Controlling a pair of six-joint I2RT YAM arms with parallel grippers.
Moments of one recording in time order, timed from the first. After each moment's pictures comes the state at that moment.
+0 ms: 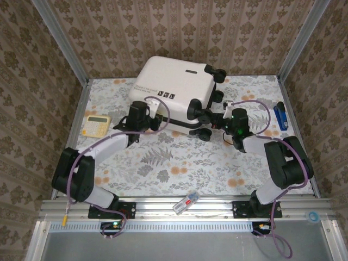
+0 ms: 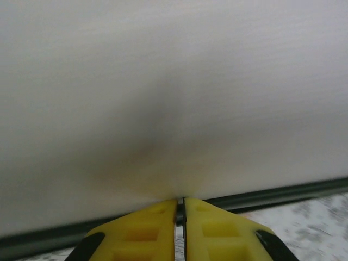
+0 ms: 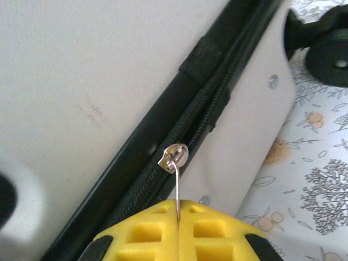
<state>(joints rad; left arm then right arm) -0.47 1.50 0.89 0.03 0.11 -0.02 0.21 1.59 0.64 0.61 -0.30 0.47</state>
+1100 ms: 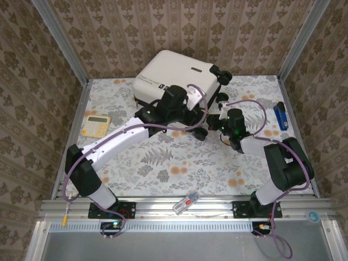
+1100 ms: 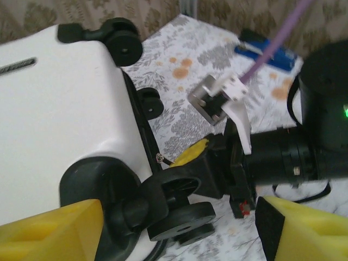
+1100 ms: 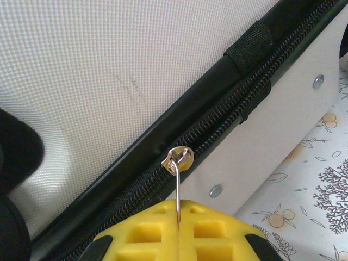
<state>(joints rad) -0.92 1.61 1.52 -0.43 -0.01 0.12 0.27 1.58 0.66 0.55 -0.25 0.42</state>
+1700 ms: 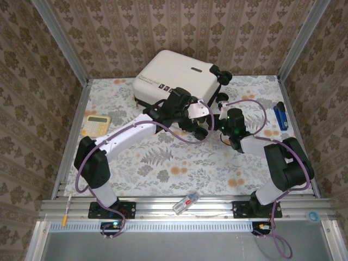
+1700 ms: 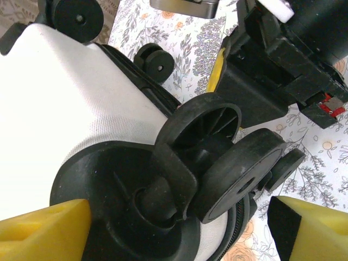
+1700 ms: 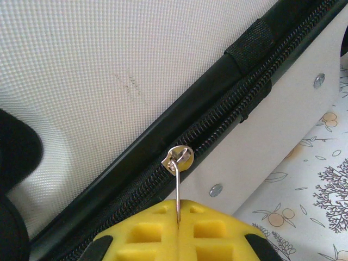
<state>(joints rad) -0.87 1.71 1.50 -0.46 -0.02 0.72 0.27 1.58 0.66 0.54 -0.25 0.41</state>
